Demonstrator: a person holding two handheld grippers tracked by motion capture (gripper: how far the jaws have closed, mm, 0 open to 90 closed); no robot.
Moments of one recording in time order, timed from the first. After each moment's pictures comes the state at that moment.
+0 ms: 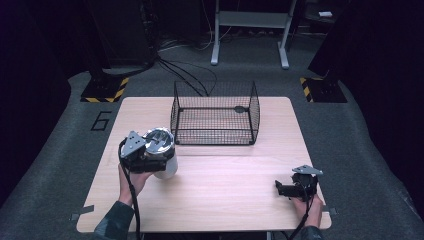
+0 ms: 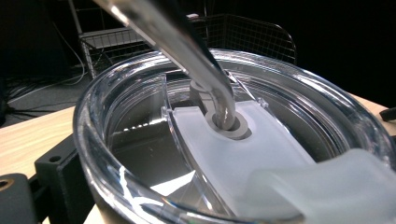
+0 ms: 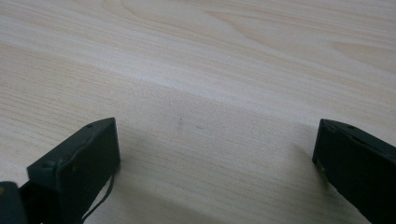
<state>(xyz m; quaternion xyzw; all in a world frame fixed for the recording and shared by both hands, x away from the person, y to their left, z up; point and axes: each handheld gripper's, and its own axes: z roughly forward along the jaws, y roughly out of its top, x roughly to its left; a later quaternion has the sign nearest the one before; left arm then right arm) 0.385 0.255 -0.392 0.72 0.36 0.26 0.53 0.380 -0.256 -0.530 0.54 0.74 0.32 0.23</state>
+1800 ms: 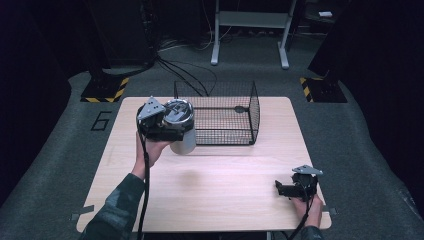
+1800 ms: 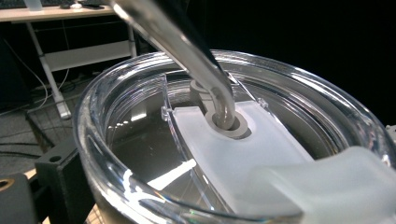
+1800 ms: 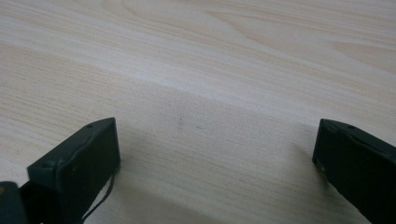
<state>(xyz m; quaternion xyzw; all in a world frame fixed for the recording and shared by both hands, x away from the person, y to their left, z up) 0.444 0.208 -0.326 0.73 0.31 0.23 0.56 0.380 -0.256 -0.530 0.54 0.74 0.32 0.23</state>
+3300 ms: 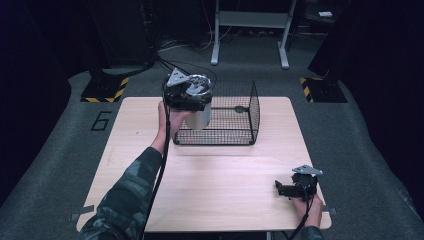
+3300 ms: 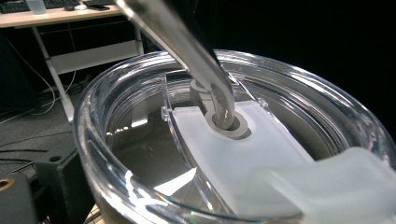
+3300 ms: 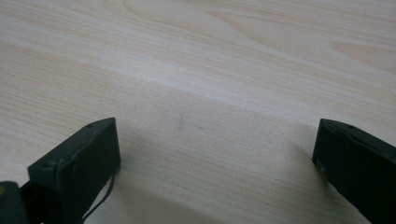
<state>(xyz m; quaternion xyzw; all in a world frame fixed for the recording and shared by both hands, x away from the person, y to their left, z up) 0.527 0.158 -0.306 0.73 0.33 0.25 0.54 0.380 -0.257 -0.530 0.54 0.74 0.32 0.23</state>
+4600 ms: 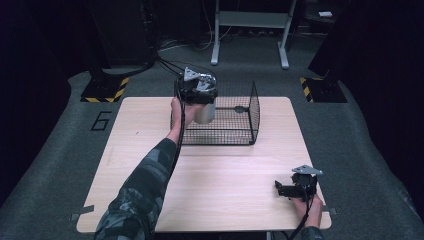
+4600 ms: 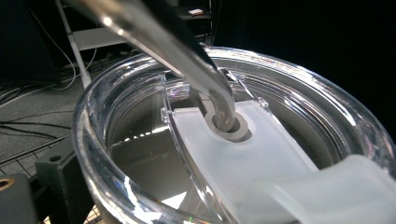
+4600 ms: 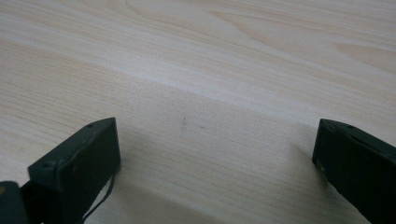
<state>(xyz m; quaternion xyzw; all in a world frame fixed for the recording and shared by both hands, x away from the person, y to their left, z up) 0.588 0.131 -0.345 0.72 0.38 0.26 0.51 0.380 -0.256 -0.531 0.54 0.74 0.32 0.23</state>
